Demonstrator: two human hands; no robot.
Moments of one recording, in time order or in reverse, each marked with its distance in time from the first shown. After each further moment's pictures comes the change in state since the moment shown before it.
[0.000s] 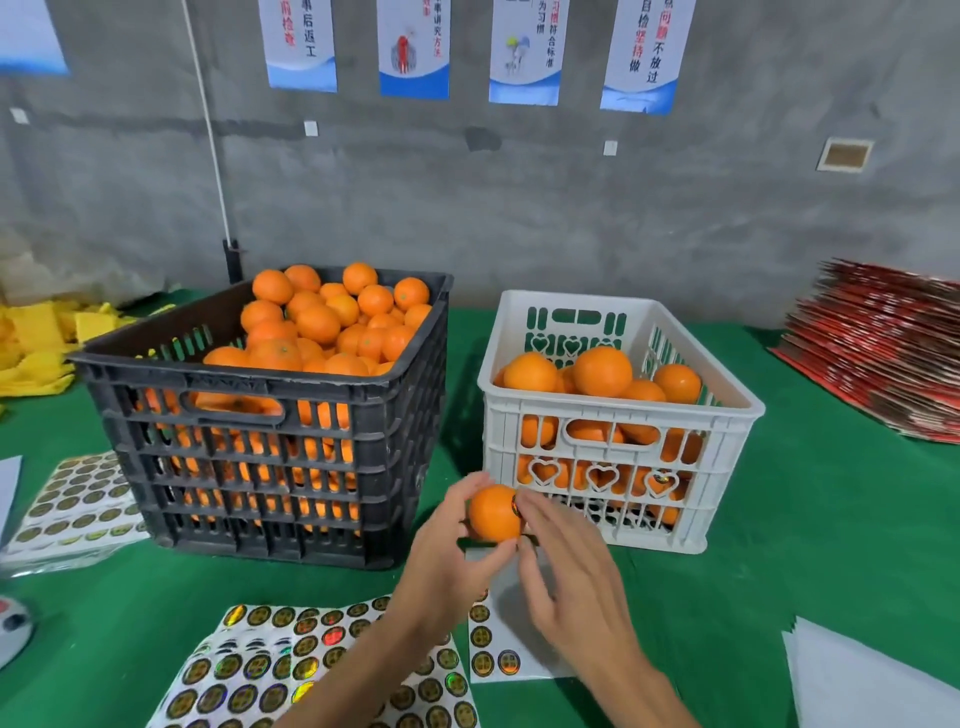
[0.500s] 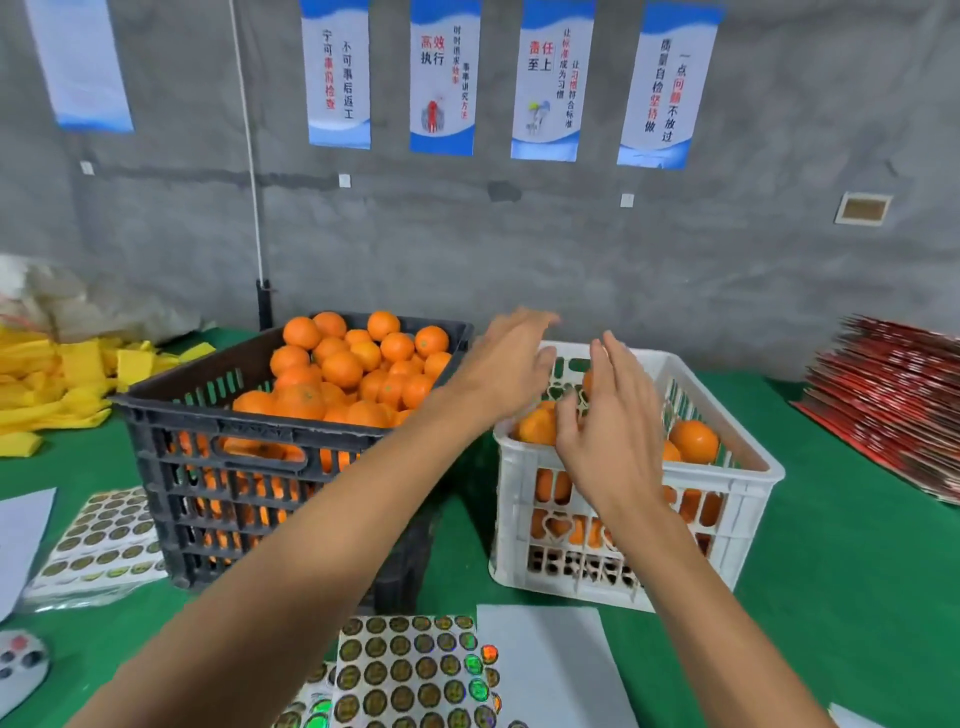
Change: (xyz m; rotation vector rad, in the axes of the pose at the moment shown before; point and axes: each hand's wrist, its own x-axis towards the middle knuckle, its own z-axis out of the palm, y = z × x) left_hand 0.199 0.162 -0.047 0.638 -0.024 0.266; right_hand 0.178 -0.018 -0.066 -0.254 0.173 0.187
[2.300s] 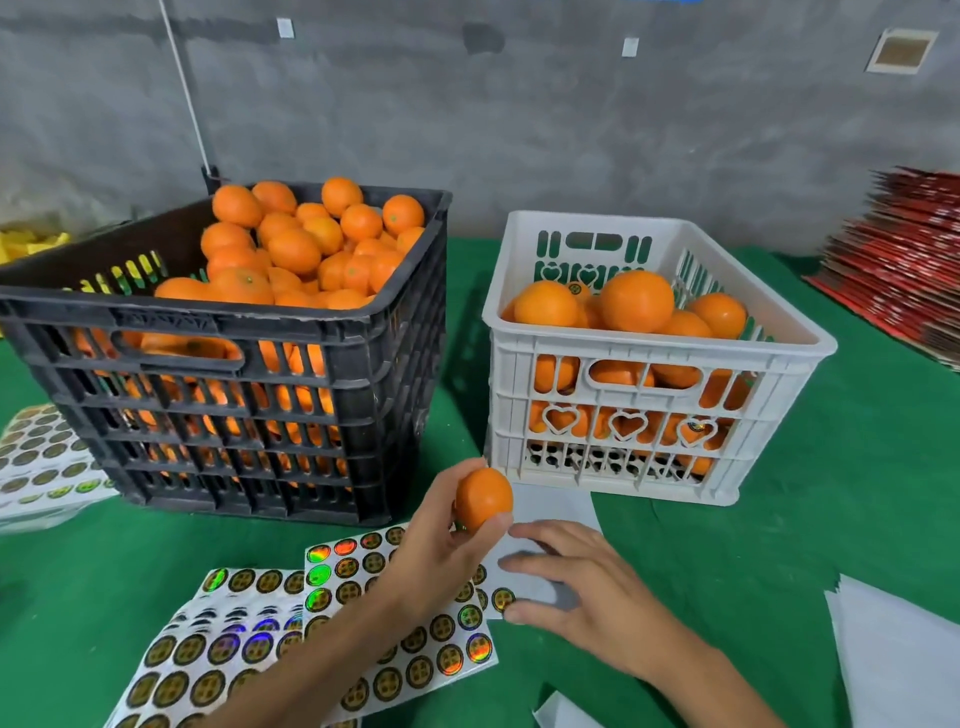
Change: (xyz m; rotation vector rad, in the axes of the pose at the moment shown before) left_hand -0.250 -0.092 0.161 -0.773 -0.194 -0.440; right_hand -0.208 0.089 0.075 0.322 -0.886 -0.229
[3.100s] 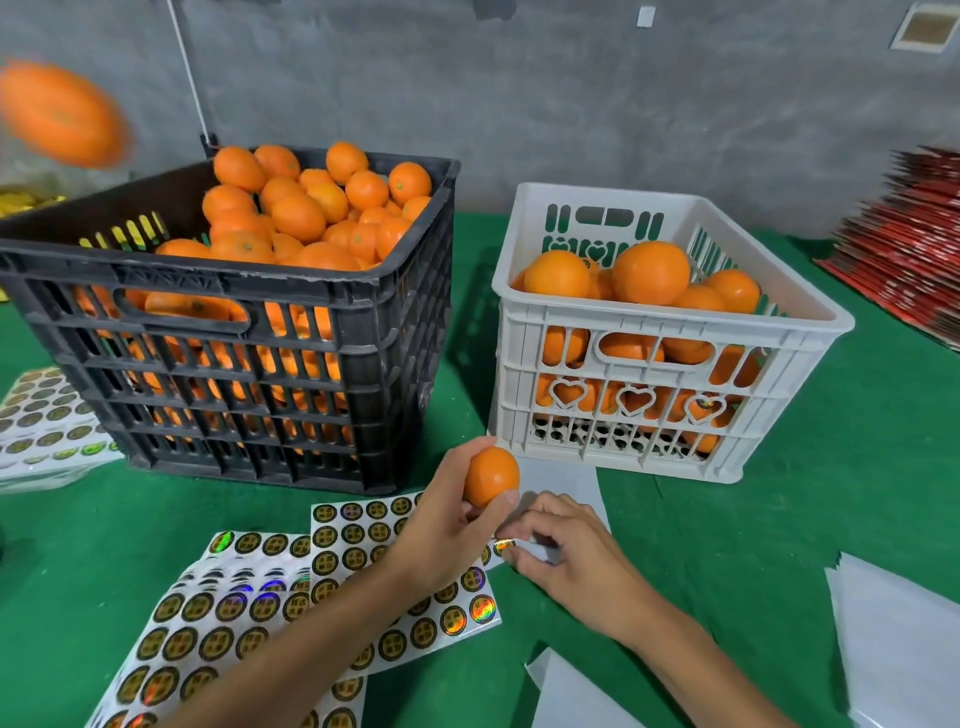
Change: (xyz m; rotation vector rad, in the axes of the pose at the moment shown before) left_hand -0.001 -0.004 0.006 0.063 -0.005 0.032; right_hand 0.010 -0.009 0.015 0.191 0.110 0.071
